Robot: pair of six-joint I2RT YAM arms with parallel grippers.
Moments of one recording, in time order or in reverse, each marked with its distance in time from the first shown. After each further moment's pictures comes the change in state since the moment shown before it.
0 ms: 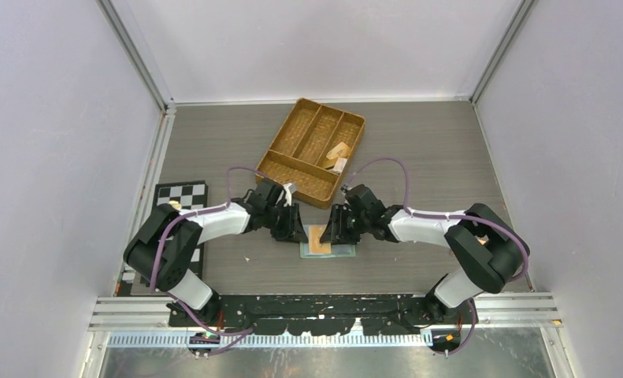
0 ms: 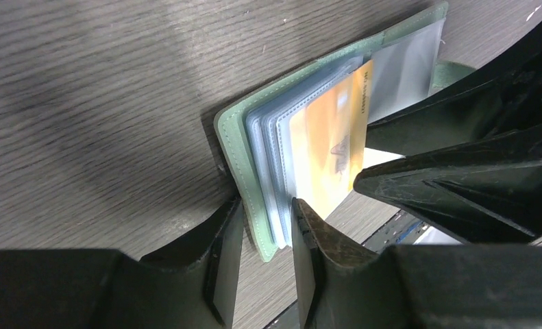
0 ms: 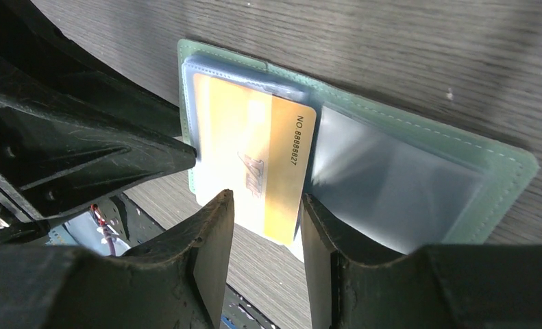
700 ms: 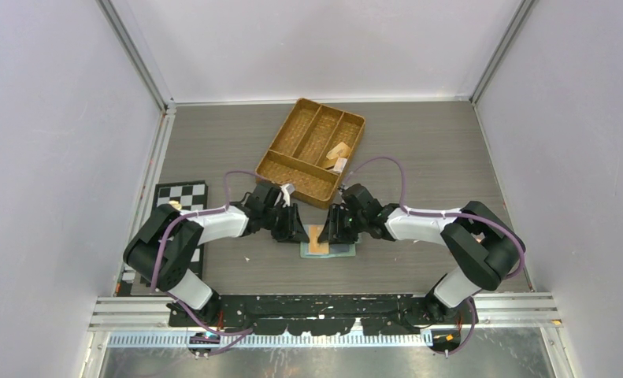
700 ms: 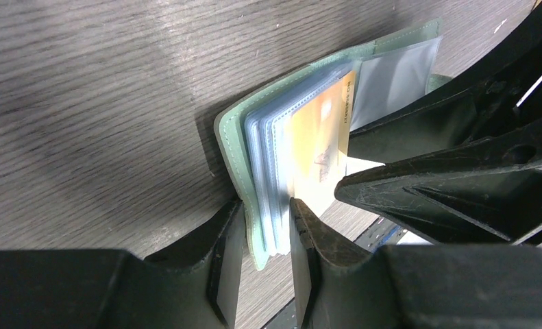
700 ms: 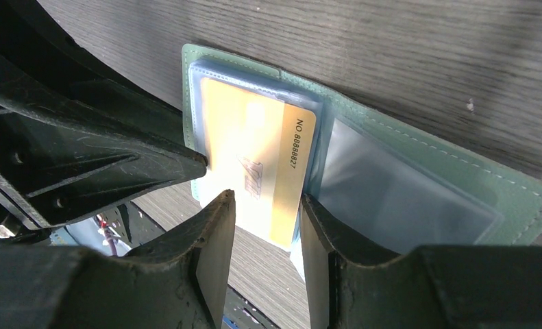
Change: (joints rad) left arm 0.009 0.000 -0.053 0.111 0.045 -0.064; right arm 0.023 0.037 0.039 -0.009 0.004 0.016
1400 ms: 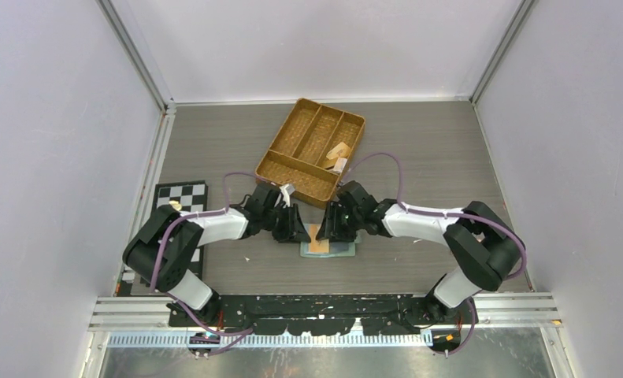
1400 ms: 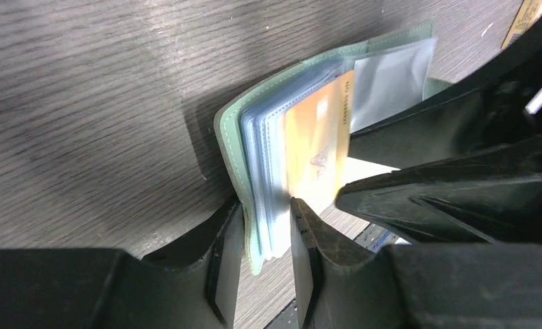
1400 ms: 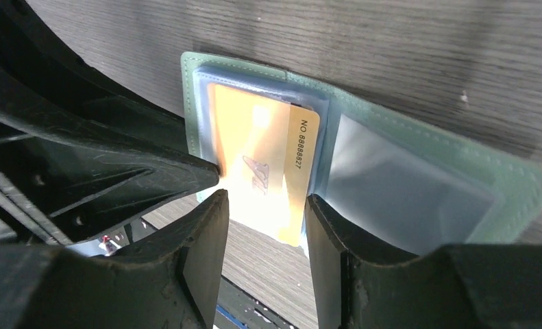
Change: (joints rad) left arm -0.002 -0.005 -0.029 0.063 0.003 -0.028; right arm 0.017 0.008 0.058 -0.088 0.048 0.037
